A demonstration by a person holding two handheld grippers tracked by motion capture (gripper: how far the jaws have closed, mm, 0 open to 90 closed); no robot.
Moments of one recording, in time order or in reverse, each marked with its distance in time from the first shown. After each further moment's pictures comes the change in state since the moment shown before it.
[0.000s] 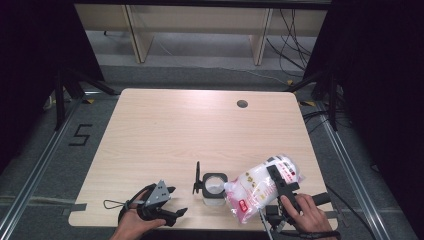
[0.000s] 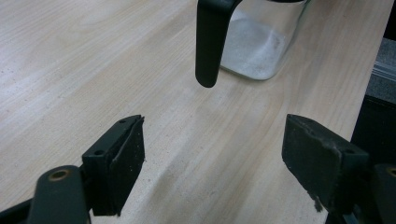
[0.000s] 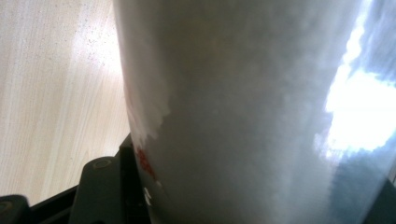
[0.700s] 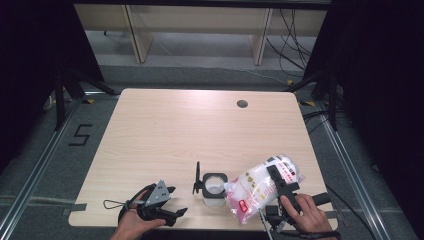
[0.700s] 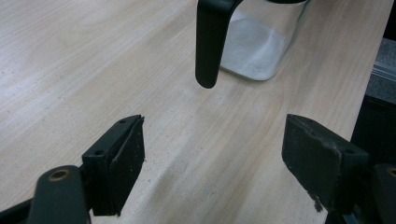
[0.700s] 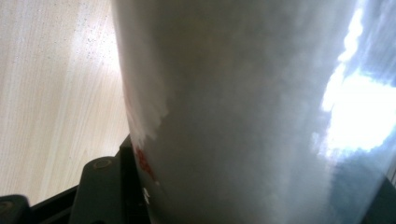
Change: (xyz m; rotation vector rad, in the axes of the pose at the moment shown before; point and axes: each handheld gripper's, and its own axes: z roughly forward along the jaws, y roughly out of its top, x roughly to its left) left arm -0.001 0.000 0.000 -0.003 0.001 -0.012; right arm 0.001 0.000 0.000 0.004 -0.001 -0.002
